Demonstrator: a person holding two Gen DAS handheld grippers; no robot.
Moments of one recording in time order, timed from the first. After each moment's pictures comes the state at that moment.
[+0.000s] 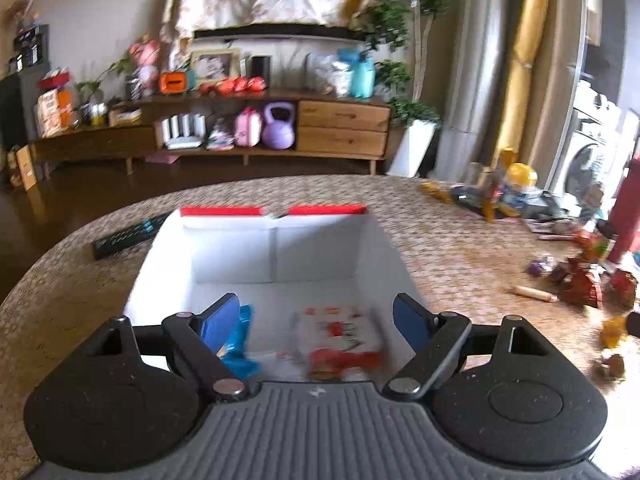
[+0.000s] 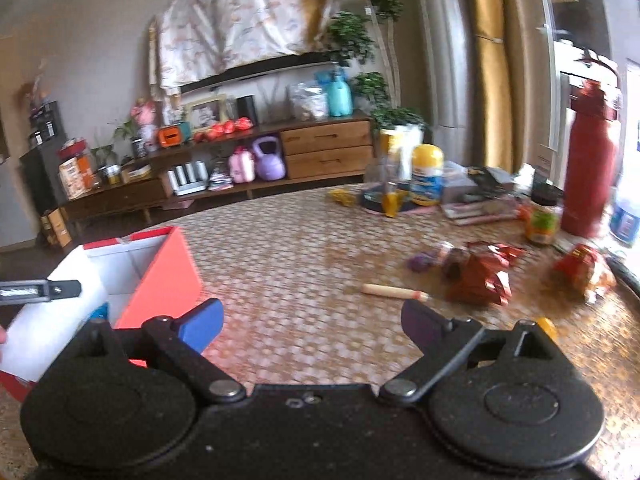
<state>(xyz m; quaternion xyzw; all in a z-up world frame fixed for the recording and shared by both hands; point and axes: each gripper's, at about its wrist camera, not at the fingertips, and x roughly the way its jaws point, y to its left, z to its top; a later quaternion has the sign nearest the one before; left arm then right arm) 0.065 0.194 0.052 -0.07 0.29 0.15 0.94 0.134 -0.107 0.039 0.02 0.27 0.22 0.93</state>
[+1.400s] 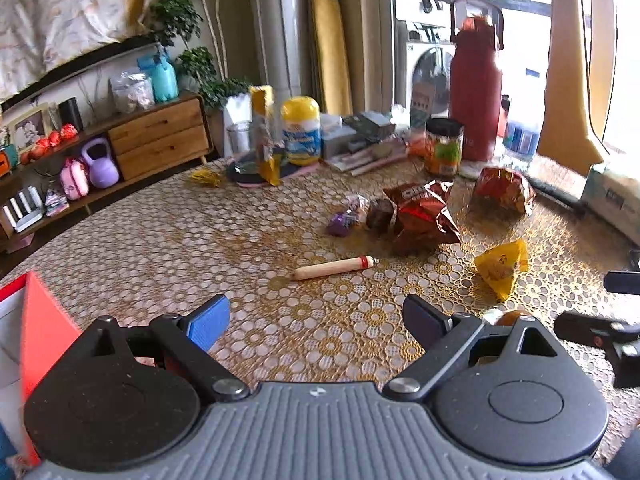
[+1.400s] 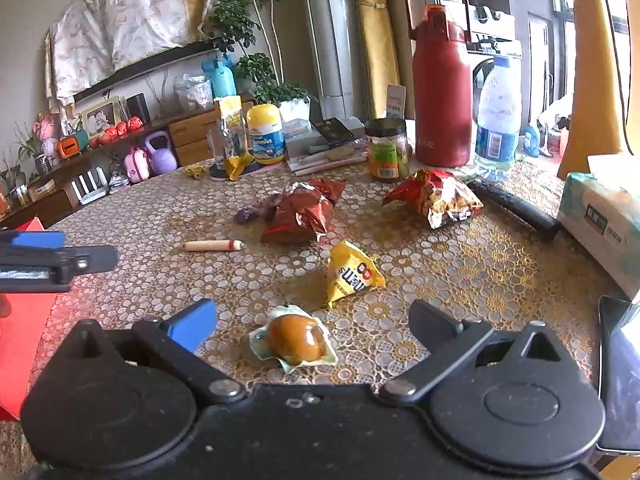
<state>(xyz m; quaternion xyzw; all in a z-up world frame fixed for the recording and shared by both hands) 0.198 -0.005 -0.007 0.07 0.33 -0.07 0.94 0.148 -0.235 -0.022 0.06 0.31 0.09 0.94</state>
